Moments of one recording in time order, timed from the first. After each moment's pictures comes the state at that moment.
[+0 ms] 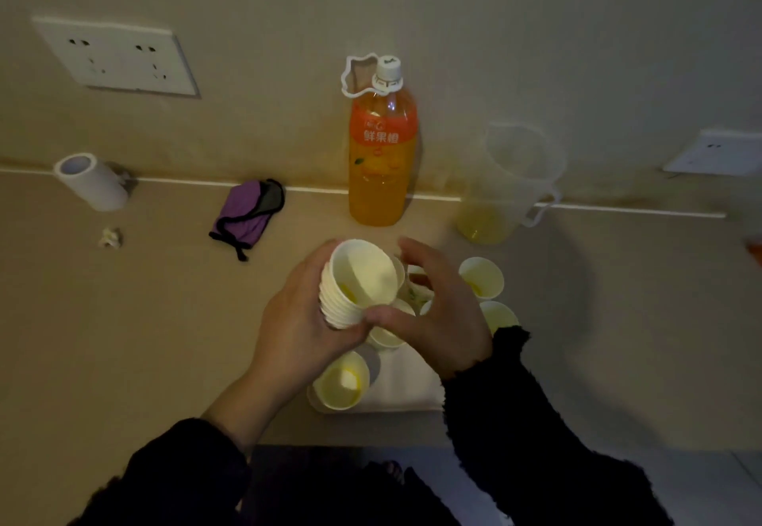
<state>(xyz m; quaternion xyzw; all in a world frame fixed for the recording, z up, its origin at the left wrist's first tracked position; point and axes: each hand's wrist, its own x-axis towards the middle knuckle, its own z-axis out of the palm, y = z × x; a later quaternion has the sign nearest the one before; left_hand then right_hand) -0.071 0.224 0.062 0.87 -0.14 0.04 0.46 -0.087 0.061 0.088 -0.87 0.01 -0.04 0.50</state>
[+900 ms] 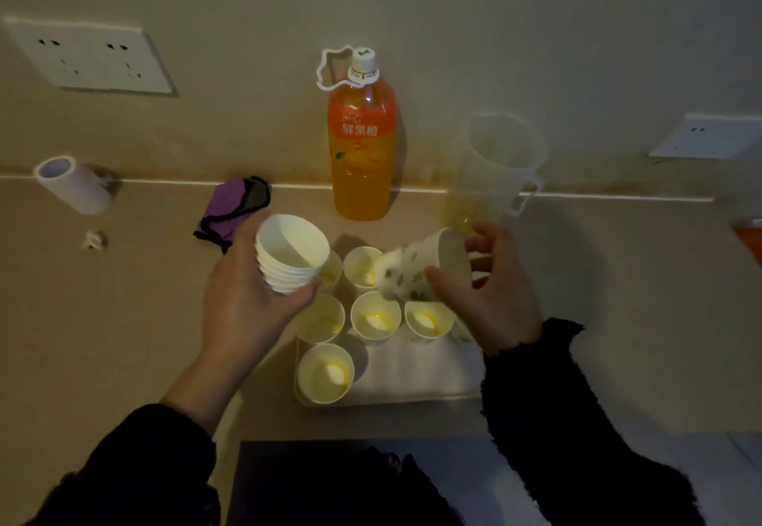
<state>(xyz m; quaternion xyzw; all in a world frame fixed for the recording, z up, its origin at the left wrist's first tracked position) -0.056 0.236 0.068 0.91 -0.04 0.11 0.39 -0.092 0.000 0.085 -0.85 0.15 -0.11 0.49</state>
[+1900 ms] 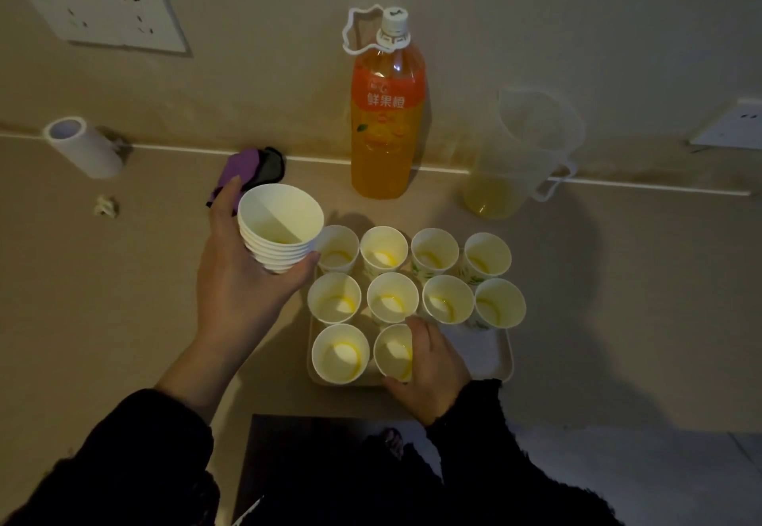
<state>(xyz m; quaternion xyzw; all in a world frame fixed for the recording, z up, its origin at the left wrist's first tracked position) -0.057 0.253 0.064 0.89 0.03 0.13 0.44 -0.134 0.052 -0.039 -0.97 0.01 0.10 0.24</state>
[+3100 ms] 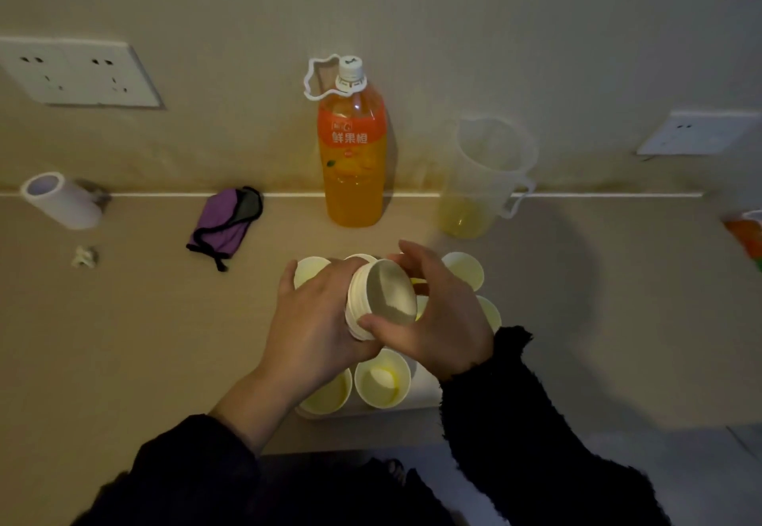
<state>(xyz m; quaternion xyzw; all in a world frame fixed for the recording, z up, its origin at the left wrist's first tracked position) -0.066 0.189 0.068 0.93 -0.22 0.01 0.28 -0.095 0.038 0.097 -0.89 0.04 -0.02 0.46</state>
